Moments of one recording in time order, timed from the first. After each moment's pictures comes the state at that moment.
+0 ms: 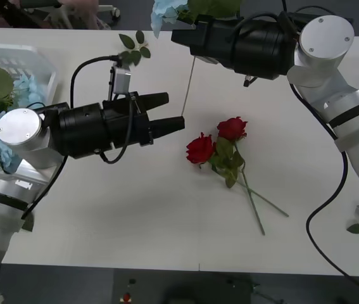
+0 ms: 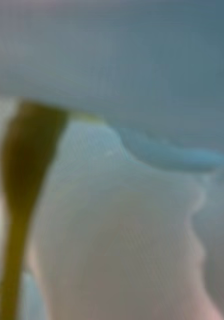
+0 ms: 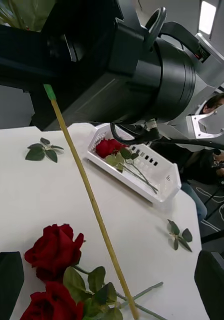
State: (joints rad) right arm -0.81 -0.43 0.25 -1.30 -1.71 0.81 1.90; left arm -0.38 0.38 -0.15 -1.52 1.88 0.99 -2.68
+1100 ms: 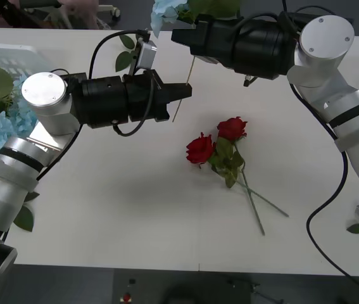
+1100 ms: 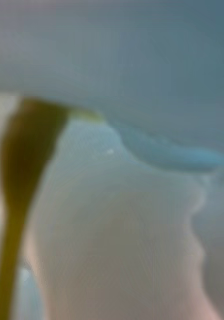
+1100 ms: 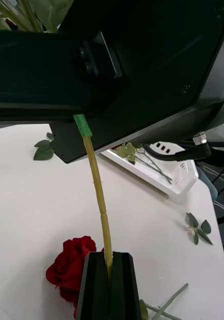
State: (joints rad) right arm -0.81 -0.43 0.25 -1.30 -1.71 0.81 1.90; left arm -0.62 0.39 -0.24 -1.31 1.86 0.96 -2.68
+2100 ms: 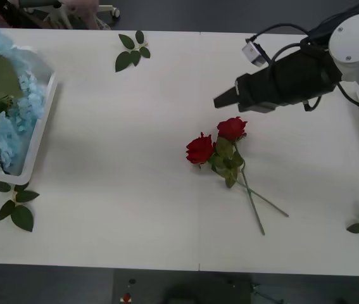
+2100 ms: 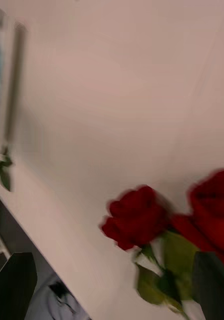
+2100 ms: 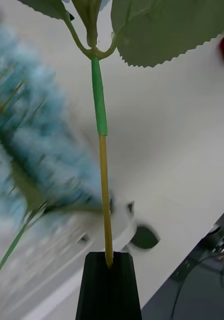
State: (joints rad) right arm -0.82 -0.69 0.37 -1.31 -1.42 1.29 1.55; left arm -0.44 1.43 -0.24 -0.99 2.06 1.41 -2.68
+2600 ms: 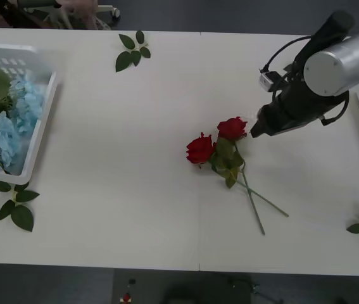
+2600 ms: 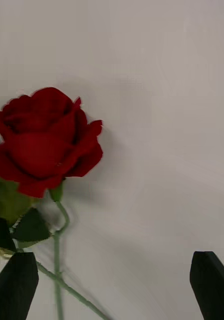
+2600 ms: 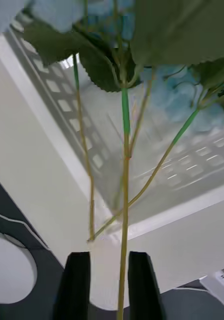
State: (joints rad) right arm -0.82 -0.74 0.53 -1.42 -0.95 1.42 1.39; left arm -0.44 1.44 -0.24 -0.92 1.60 1.14 -2.68
